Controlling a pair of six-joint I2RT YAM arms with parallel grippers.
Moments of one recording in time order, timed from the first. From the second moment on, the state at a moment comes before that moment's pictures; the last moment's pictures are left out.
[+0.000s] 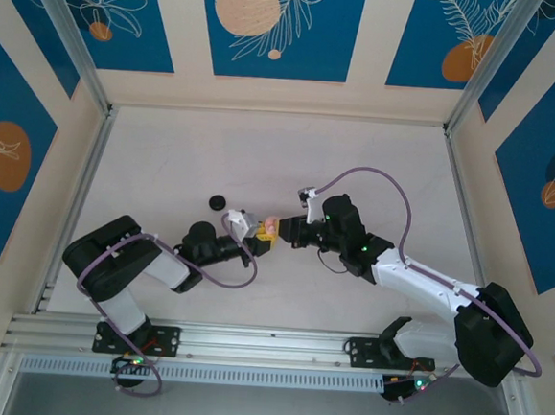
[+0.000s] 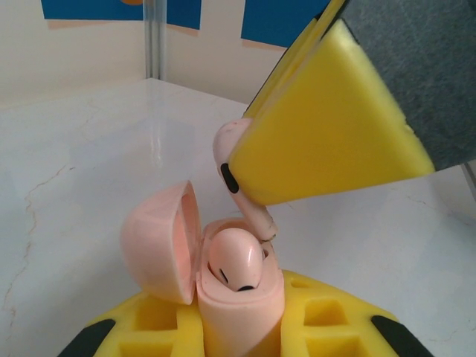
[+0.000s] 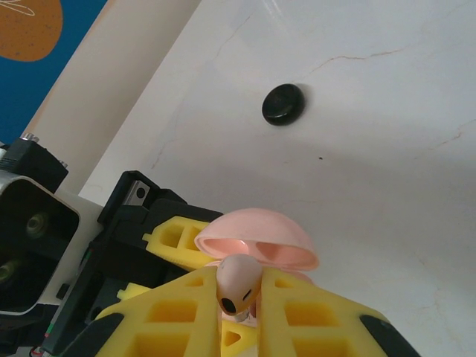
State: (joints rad) left arm -0.73 1.66 0.32 1.27 0.37 -0.11; right arm 0.71 1.21 0.65 0.09 -0.31 0.55
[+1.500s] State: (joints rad) left arm -0.74 1.62 0.33 1.26 0.37 -0.15; right arm 0.72 1.16 0.59 0.16 -0.31 0.47
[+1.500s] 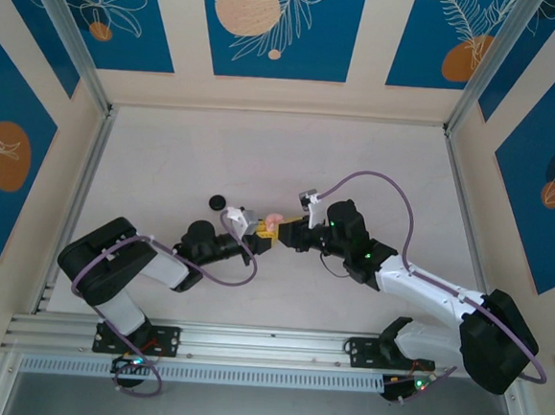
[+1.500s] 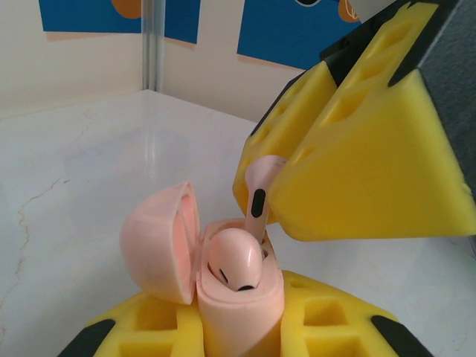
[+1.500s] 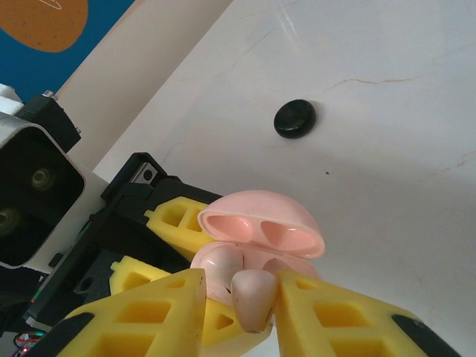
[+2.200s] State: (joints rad) left arm -0.74 1.62 0.33 1.26 0.43 -0.10; right arm 0.72 1.15 0.59 0.14 -0.32 0.47
